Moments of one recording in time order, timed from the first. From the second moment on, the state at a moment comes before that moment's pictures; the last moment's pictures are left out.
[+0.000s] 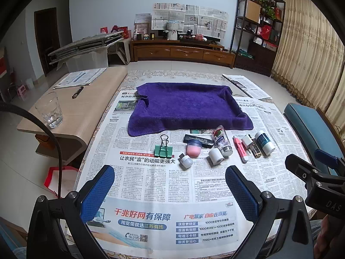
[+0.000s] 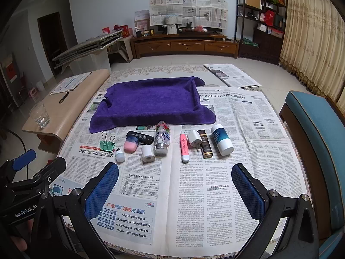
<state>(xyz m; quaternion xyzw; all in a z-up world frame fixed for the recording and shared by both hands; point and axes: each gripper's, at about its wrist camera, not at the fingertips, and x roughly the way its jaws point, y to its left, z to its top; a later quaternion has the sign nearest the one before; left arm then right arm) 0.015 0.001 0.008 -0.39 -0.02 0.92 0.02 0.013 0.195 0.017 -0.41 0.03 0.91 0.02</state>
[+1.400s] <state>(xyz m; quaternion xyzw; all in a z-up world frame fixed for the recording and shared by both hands) 0.017 0.001 0.009 -0.39 -0.02 0.92 0.02 0.015 0.204 0.017 -0.40 0.03 0.91 0.02</state>
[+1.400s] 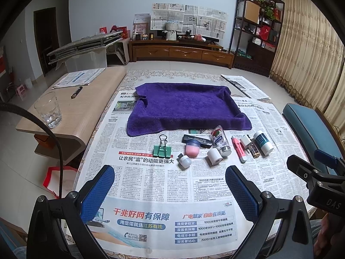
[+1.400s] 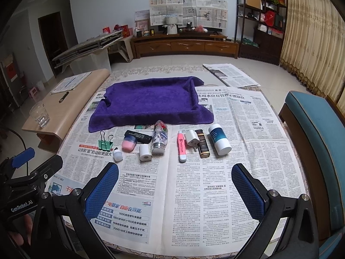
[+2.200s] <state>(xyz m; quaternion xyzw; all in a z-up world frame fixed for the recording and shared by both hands) -0.074 -0.015 -0.077 -0.45 0.01 0.90 0.01 -0.051 0.262 -0.023 -0.42 0.06 0.91 0.01</state>
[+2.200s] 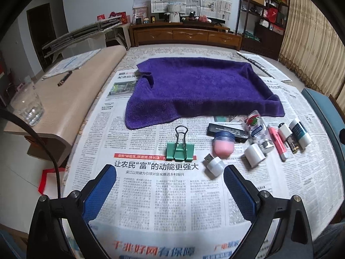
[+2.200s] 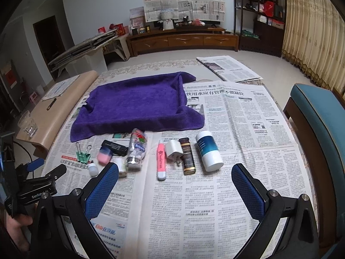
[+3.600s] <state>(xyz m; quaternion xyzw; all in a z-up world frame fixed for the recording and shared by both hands) -0.124 -0.015 -0.138 -0.45 0.01 0.89 0.04 -0.133 0.321 -0.129 -0.48 0.01 0.88 0.02</state>
